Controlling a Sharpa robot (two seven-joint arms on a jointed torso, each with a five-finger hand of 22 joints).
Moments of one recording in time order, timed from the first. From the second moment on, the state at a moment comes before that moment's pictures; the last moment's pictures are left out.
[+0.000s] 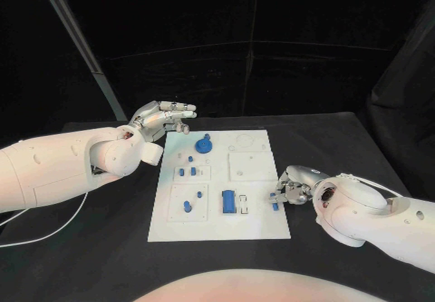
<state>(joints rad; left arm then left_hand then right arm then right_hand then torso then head) 1.30 -0.90 -0.23 1.44 0.11 -0.10 0.42 1.28 -0.04 0.40 -0.18 0.05 1.03 0.17 0.11 0.07 1.00 0.11 0.35 0.07 1.18 0.02 1.00 0.43 0.18 1.10 0.13 0.58 0.84 1.04 -0.94 -0.09 1.81 -1.48 -0.25 -0.62 1.32 0.03 -0.27 0.17 0.20 1.07 0.08 0.22 0.33 1.28 0.01 0.68 0.82 1.47 -0.06 1.30 1.17 0.07 1.42 0.05 1.43 1.31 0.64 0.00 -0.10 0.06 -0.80</state>
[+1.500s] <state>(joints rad) 1.30 -0.90 -0.23 1.44 0.11 -0.09 0.41 1.28 -0.04 0.40 -0.18 0.05 1.02 0.17 0.11 0.07 0.99 0.11 0.35 0.07 1.18 0.02 1.00 0.42 0.18 1.10 0.13 0.58 0.84 1.03 -0.93 -0.09 1.87 -1.33 -0.36 -0.61 1.38 0.10 -0.22 0.15 0.26 1.08 0.08 0.18 0.35 1.28 0.00 0.66 0.82 1.47 -0.06 1.29 1.17 0.07 1.42 0.04 1.43 1.31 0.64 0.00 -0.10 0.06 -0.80</state>
